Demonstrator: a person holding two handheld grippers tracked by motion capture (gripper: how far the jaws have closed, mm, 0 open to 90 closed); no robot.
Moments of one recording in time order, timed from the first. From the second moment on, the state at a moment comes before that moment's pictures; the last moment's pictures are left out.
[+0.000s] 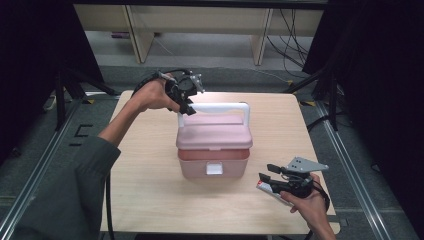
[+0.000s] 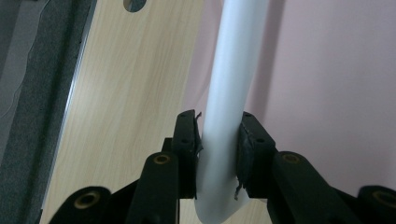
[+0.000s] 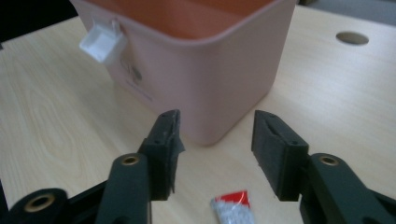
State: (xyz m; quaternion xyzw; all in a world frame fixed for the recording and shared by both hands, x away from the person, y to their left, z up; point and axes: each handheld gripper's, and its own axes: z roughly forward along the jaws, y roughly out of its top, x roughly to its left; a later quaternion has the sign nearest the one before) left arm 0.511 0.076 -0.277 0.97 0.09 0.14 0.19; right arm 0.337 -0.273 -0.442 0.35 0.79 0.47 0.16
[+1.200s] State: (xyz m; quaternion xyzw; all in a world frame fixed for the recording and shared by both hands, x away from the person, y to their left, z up) left arm 0.513 0.079 -0.276 0.97 0.11 0.13 0.19; right arm 0.404 -0.232 -0.414 0.29 0.77 0.55 0.15
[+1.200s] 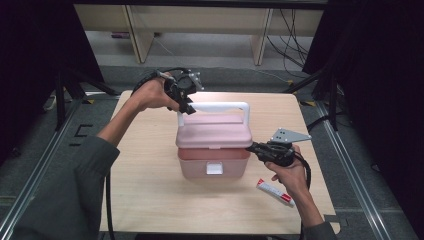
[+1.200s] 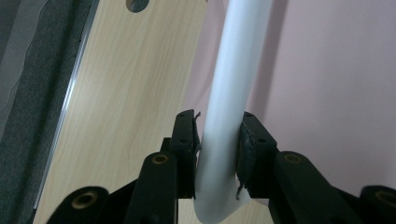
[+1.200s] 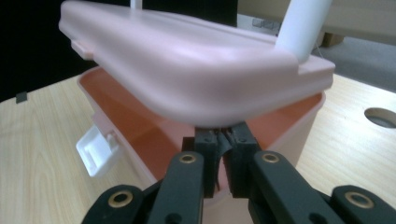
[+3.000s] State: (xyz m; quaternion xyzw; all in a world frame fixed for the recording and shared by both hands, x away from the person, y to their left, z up) left arm 0.448 0.178 -0.382 0.84 0.35 0.10 0.39; right arm 0.409 -0.232 -0.397 0.29 0.77 0.54 0.17
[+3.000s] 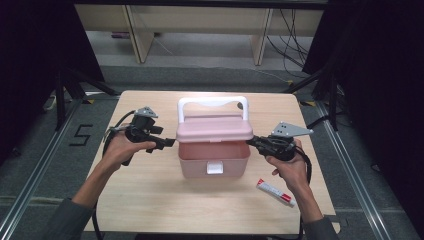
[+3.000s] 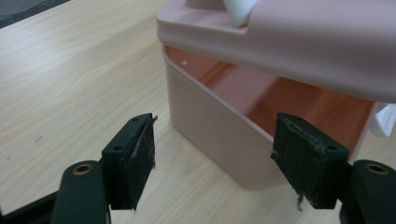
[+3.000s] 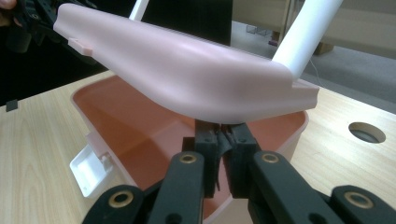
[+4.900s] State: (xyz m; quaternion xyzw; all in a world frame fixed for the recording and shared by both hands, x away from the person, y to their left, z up) left arm 0.440 0.146 -0.416 0.83 0.36 0.09 0.41; right arm 0.422 -0.229 -0.380 0.28 0.76 0.56 0.17
